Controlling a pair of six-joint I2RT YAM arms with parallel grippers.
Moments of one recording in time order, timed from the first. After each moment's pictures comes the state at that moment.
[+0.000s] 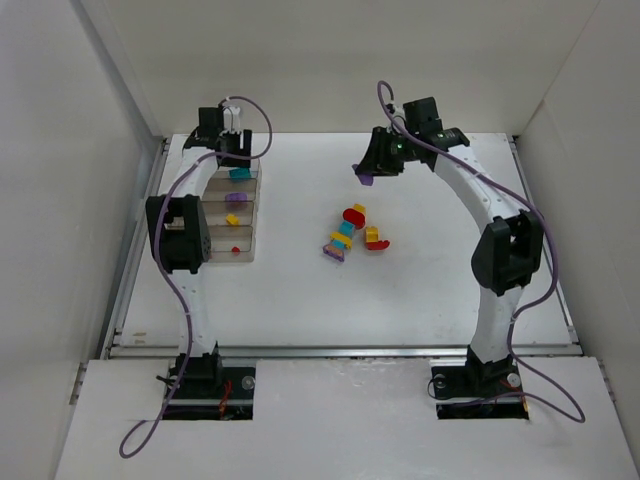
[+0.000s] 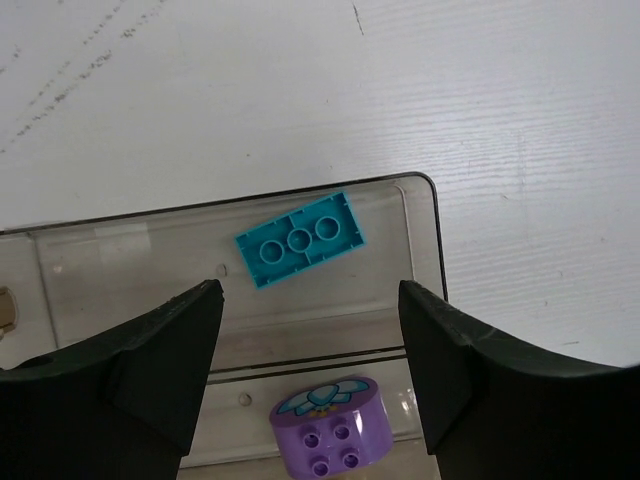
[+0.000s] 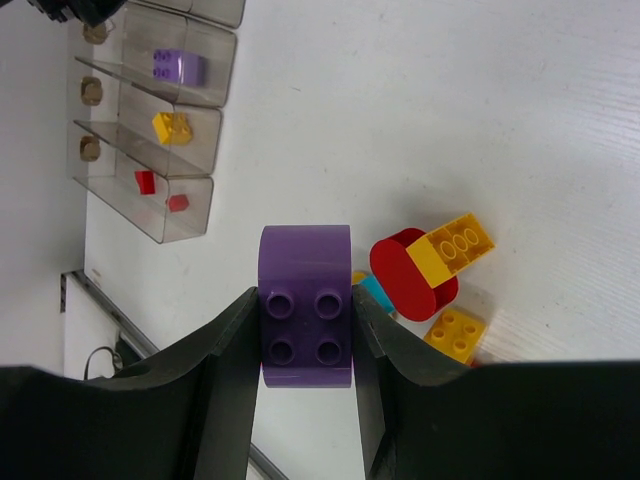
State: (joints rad) left arm -0.02 2.22 1.92 -0.47 0.11 0.08; right arm 0.31 1.99 1.92 -0.68 -0.49 0.40
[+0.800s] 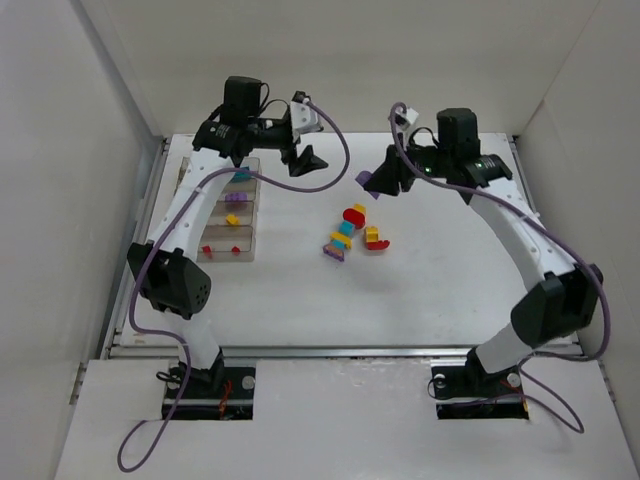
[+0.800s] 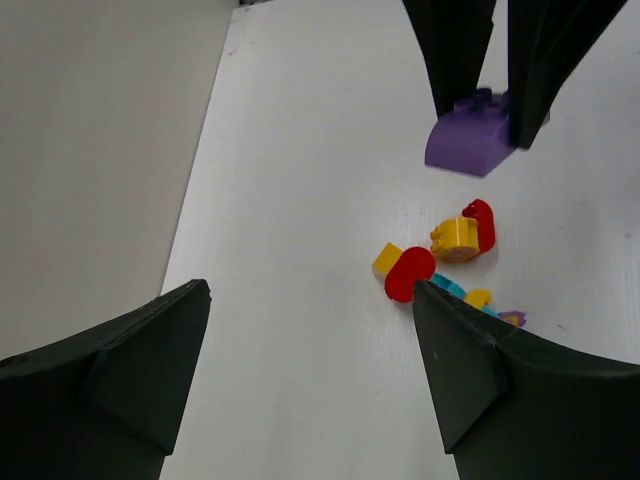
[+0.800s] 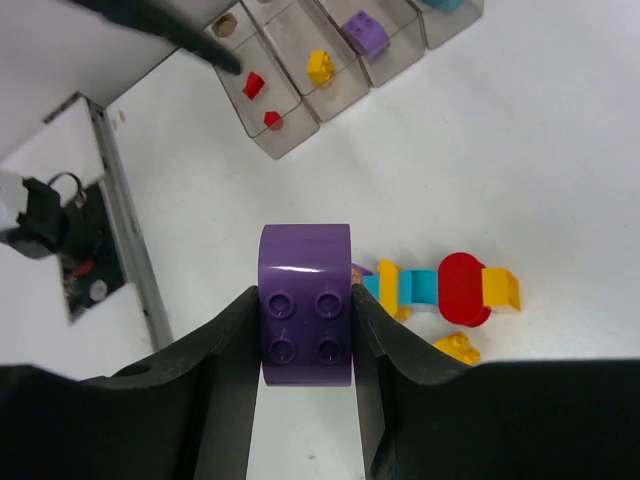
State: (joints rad) left arm -0.33 1.79 1.95 -0.67 0.92 0.77; right arm 0.31 1.63 1.61 -0.54 -0.84 -0.05
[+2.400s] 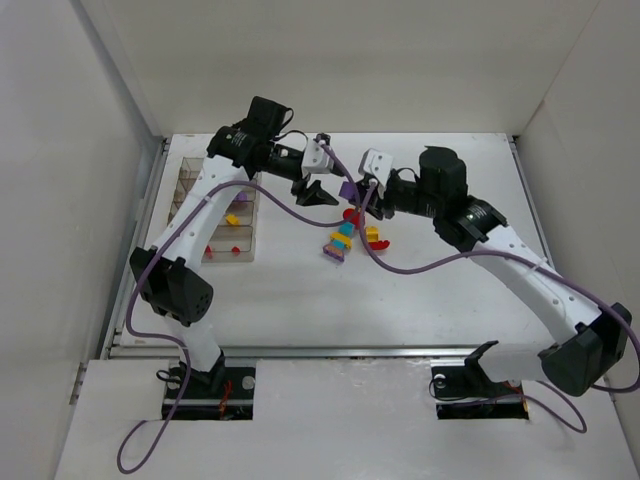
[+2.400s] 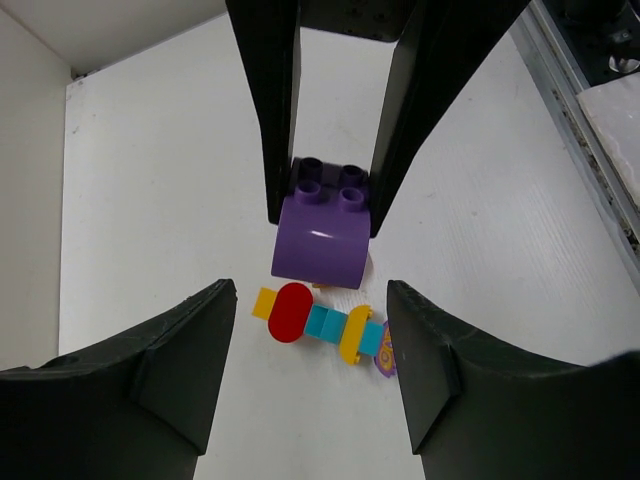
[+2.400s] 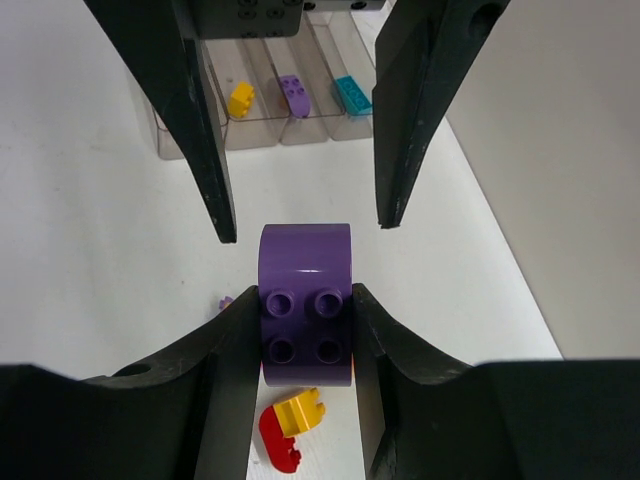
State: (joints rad) left arm -0.43 1.76 1.94 -1.05 1.10 1.12; right arm 0.58 1.29 1.27 -0.24 -0.49 -0.53
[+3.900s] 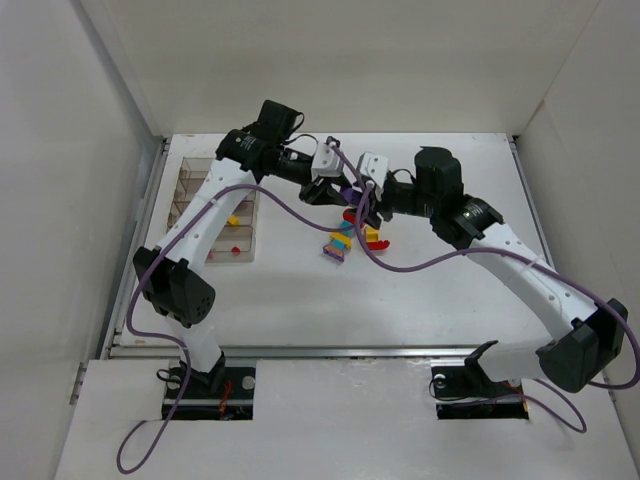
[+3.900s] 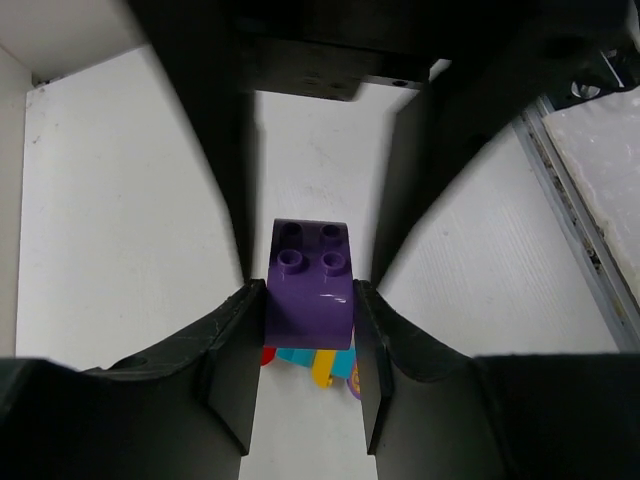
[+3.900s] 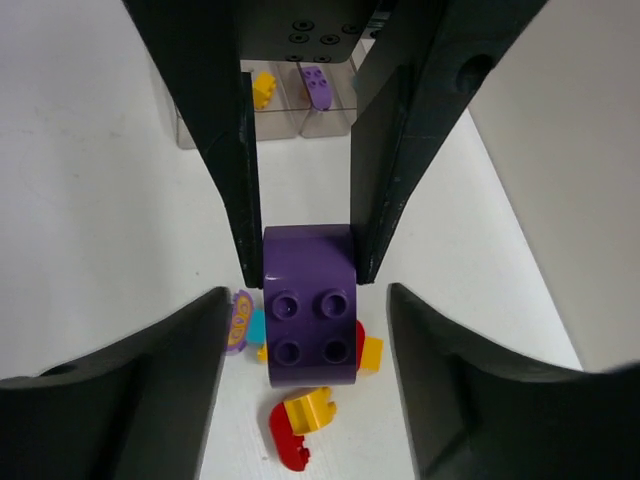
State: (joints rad) left arm -0.48 1.76 1.92 -1.03 1.10 1.06; right arm 0.58 1.32 1.28 -0.28 -0.52 -0.55
